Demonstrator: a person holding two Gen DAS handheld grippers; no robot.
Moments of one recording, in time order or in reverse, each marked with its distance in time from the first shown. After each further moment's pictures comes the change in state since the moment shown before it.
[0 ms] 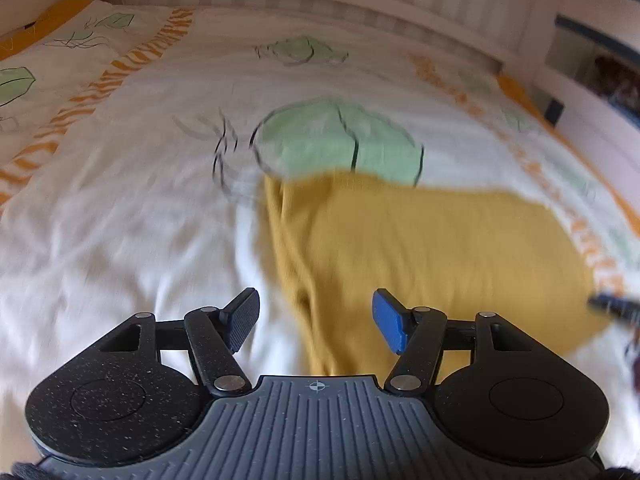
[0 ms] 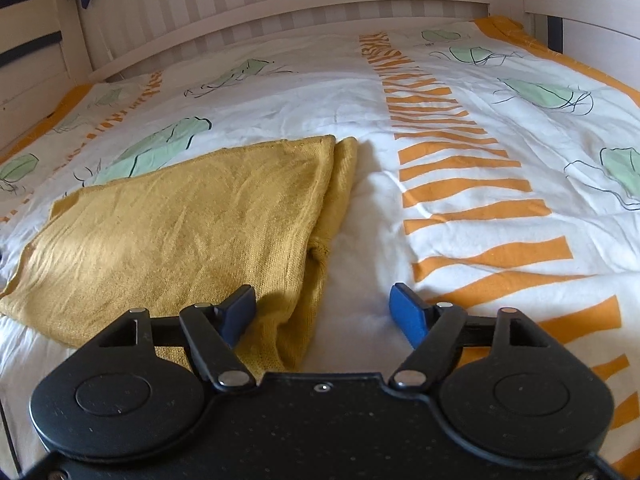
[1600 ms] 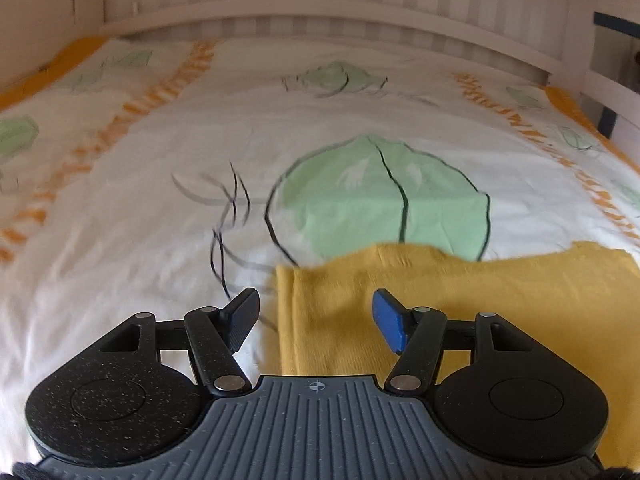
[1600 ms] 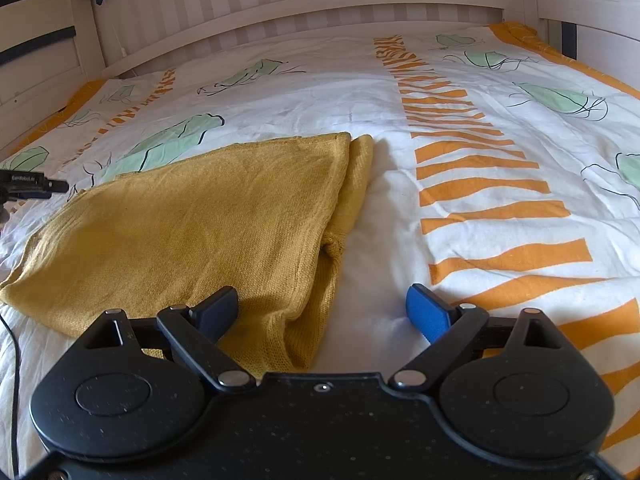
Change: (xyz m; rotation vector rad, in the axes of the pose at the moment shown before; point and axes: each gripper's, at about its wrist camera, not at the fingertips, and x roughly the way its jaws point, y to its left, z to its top) left arm 0.071 -0.017 0.035 0.024 -0.063 0.179; right arm 0.005 0.005 -0.006 -0.032 -0.010 0.027
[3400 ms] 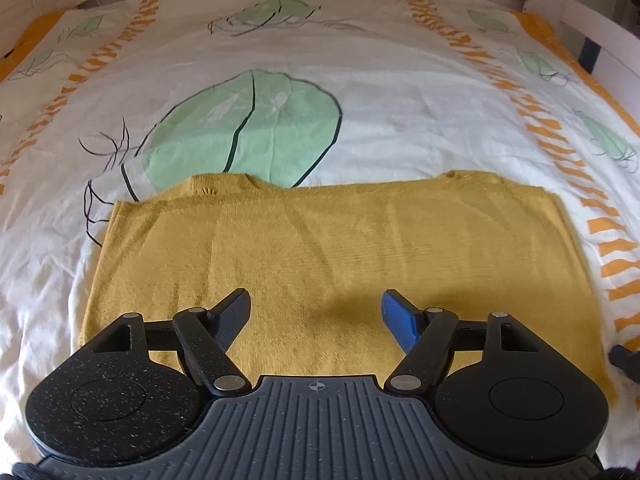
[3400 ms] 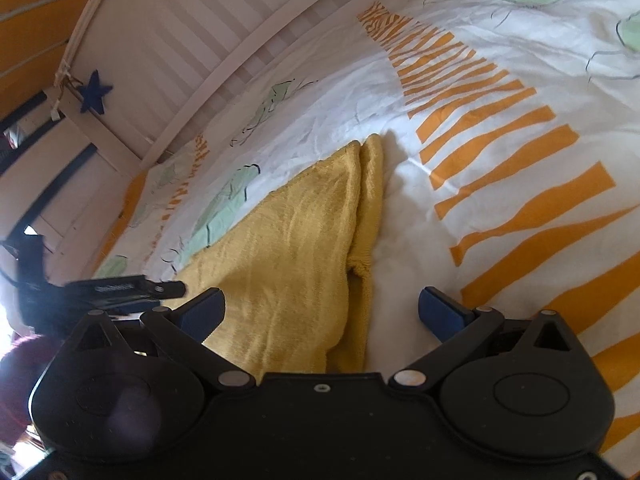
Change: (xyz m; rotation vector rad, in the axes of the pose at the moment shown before) left arm -0.004 -0.163 -0.002 0.050 0.234 0.033; right arm -0.004 -0.055 0.015 0.426 0.029 0.332
